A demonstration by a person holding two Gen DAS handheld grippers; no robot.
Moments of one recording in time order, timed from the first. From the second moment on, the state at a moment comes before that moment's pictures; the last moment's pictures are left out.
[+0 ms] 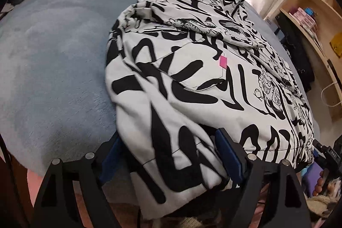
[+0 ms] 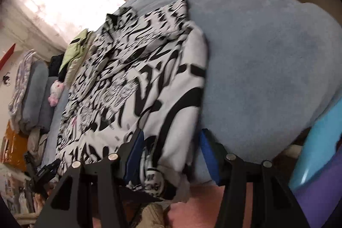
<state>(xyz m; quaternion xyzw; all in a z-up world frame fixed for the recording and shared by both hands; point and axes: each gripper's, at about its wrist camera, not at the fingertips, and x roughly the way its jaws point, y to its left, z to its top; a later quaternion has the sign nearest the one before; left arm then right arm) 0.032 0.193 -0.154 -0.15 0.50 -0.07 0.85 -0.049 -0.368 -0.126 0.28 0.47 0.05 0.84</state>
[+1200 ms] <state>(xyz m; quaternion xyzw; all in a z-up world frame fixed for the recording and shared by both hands) 0.022 0.192 -0.070 -0.26 0.42 -0.08 0.87 -0.049 -0.344 -0.052 0.27 0.36 0.15 0.88</state>
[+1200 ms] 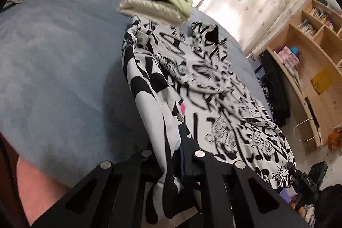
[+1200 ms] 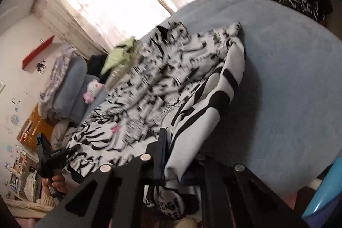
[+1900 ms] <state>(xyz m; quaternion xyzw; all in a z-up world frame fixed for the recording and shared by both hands) 0.150 0.220 -0.005 -0.38 0.36 -0.11 0.84 0.046 -0.392 0.008 0.41 0.32 0.15 0.84</state>
